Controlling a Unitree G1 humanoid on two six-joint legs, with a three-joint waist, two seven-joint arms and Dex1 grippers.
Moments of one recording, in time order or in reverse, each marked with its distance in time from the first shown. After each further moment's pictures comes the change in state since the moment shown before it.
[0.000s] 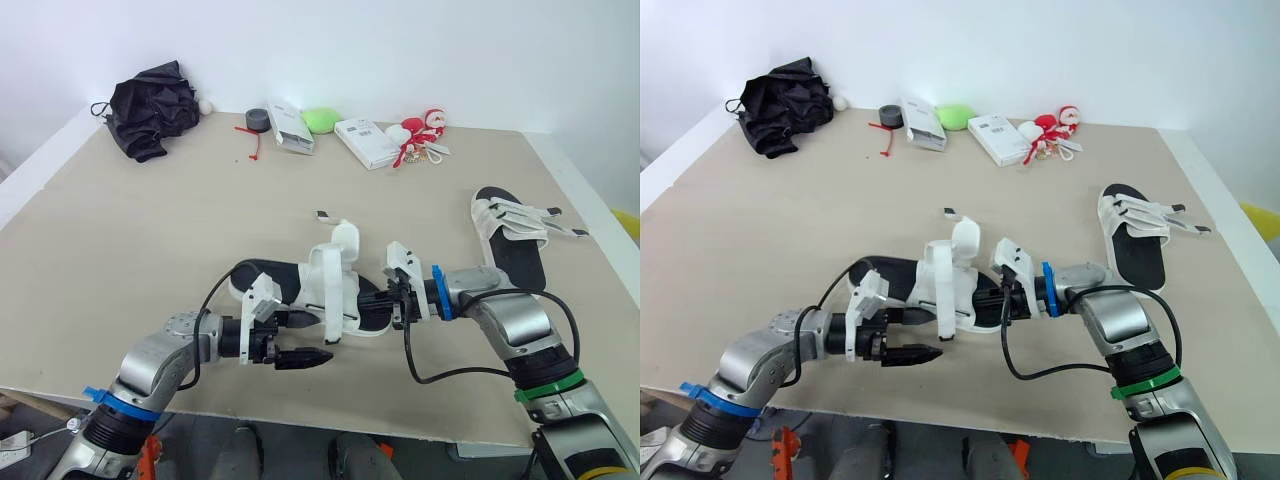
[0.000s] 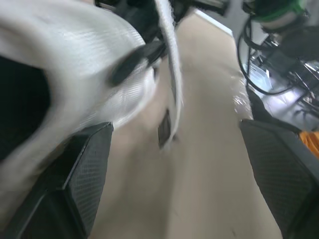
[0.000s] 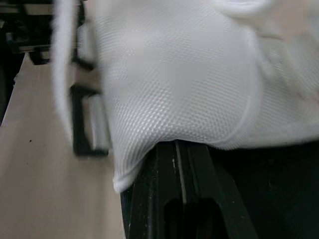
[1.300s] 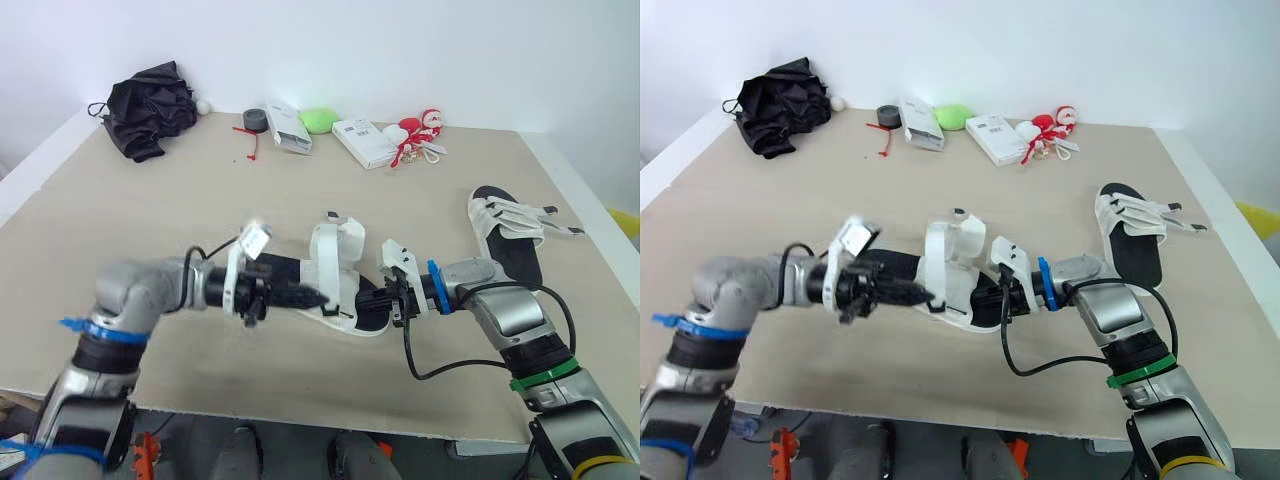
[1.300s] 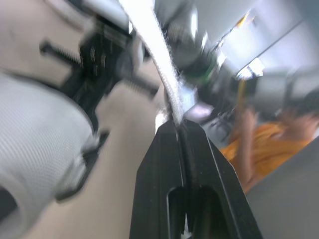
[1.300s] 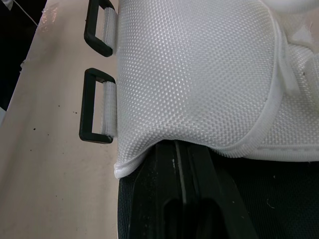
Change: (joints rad) left arm -0.423 0.085 0.192 0.189 -0.388 0.610 -0.082; right arm -0.052 0.002 0.036 0.074 -0.021 -0.046 0.046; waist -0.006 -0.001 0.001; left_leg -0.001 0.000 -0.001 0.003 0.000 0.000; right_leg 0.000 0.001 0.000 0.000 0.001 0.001
